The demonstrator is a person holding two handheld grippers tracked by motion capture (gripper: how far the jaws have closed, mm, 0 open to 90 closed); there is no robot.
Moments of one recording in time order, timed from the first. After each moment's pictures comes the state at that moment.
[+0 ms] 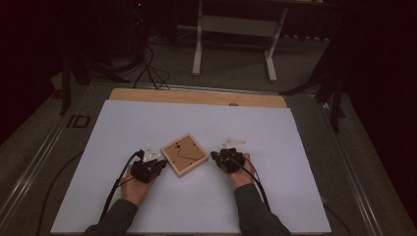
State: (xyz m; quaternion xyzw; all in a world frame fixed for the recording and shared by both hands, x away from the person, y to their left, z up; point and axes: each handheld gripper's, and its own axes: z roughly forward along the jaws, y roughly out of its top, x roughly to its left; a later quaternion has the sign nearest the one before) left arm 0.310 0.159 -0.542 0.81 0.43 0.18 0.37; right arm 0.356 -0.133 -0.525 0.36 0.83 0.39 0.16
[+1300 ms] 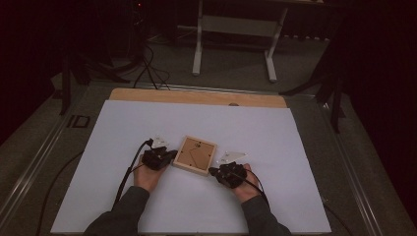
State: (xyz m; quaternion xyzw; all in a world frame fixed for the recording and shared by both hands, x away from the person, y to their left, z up) left arm 0.354 0.138 -0.541 0.79 0.43 0.15 0.40; right arm 0.313 -0.137 -0.520 0.29 0.87 0.38 0.10
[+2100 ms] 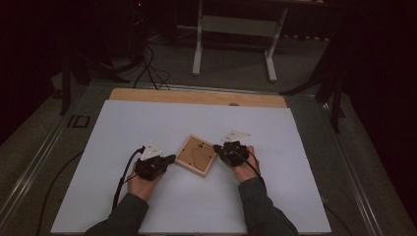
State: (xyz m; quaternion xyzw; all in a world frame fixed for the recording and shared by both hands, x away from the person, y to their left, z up) left arm 0.305 0.149 -0.527 0.78 0.40 0.15 0.46; right arm 0.367 -0.138 -0.496 0.35 0.83 0.40 0.17
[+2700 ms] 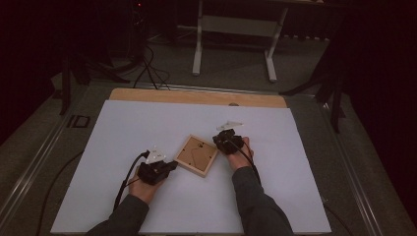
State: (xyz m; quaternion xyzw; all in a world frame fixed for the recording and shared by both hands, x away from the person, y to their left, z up) left arm 0.303 0.140 -0.536 0.80 0.39 0.14 0.43; right arm 0.409 -0.125 -0.510 0.39 0.83 0.35 0.18
